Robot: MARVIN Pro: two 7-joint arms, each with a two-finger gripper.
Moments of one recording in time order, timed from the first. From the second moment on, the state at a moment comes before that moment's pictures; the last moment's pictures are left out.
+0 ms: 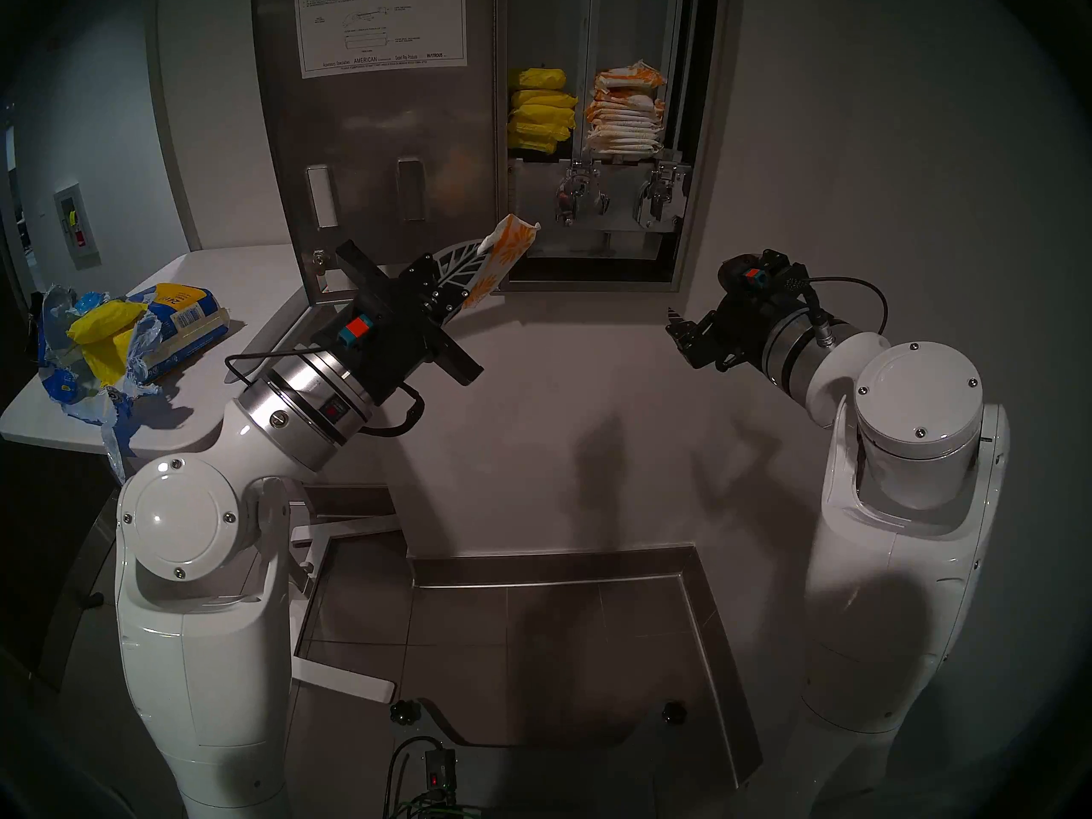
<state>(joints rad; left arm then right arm) 1.72 -1.52 -1.74 -2.34 0.23 -0.17 -0.73 -1.46 -1.64 1.68 -2.38 -0.90 0.52 0.98</state>
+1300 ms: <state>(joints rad) 1.43 -1.54 -1.49 -2.28 0.79 -0.36 -0.66 -1.46 -1.64 1.68 -2.38 -0.90 0.52 0.98</state>
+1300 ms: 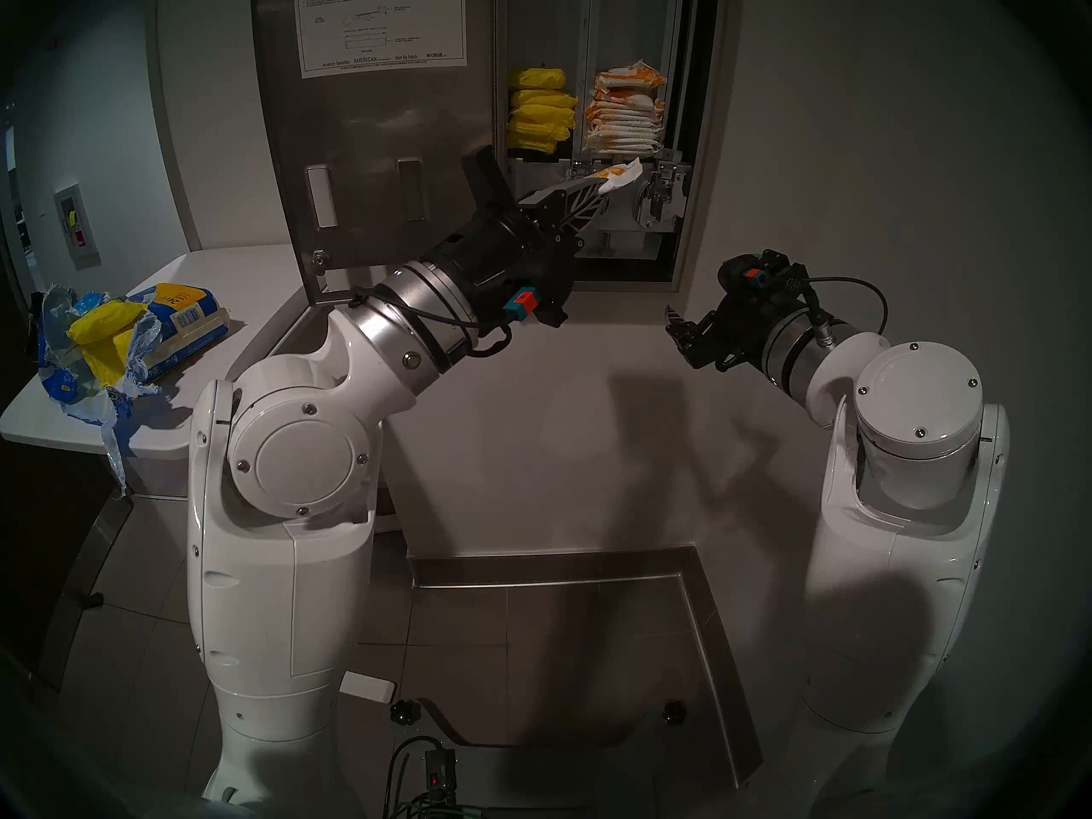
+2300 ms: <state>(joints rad) 1.20 -1.66 -1.41 -2.11 1.08 -0.40 -0.66 -1.46 -1.64 1.68 -2.38 -0.90 0.52 0.98</state>
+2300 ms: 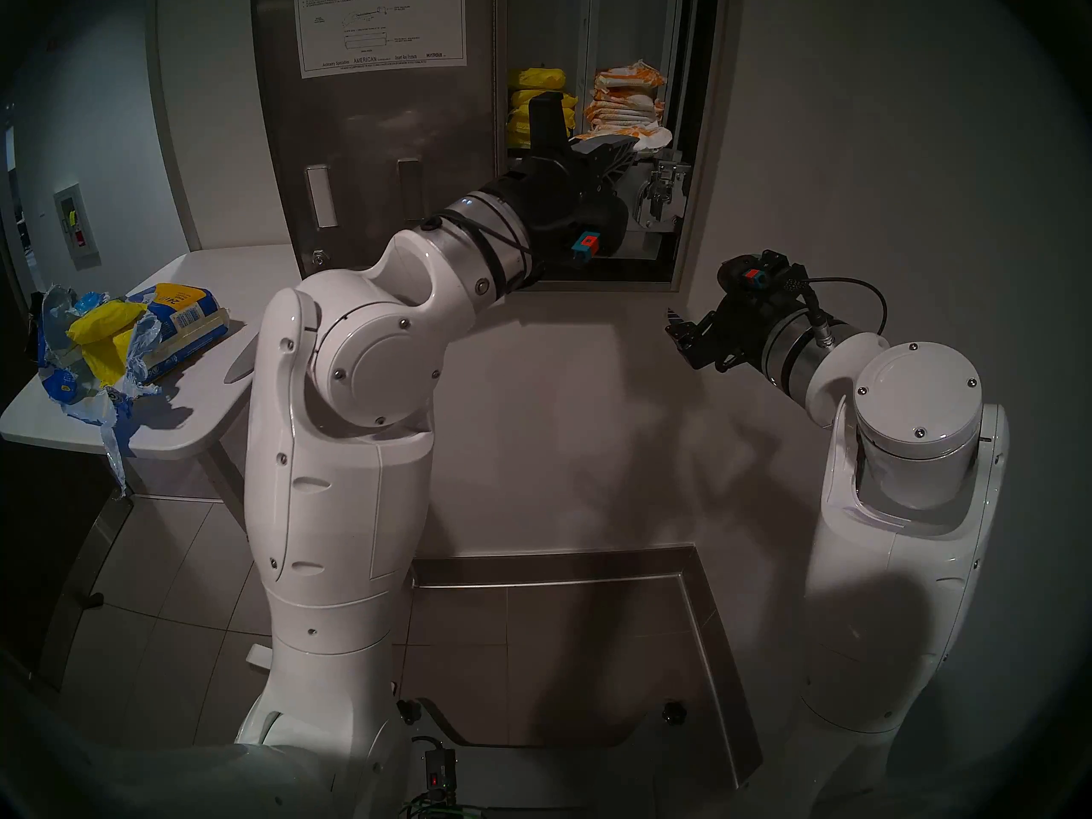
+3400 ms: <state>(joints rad) 0.97 -1.78 -1.45 -1.92 1.22 -0.47 -0.70 -1.46 -1.64 1.68 -2.38 -0.90 0.52 0.98</state>
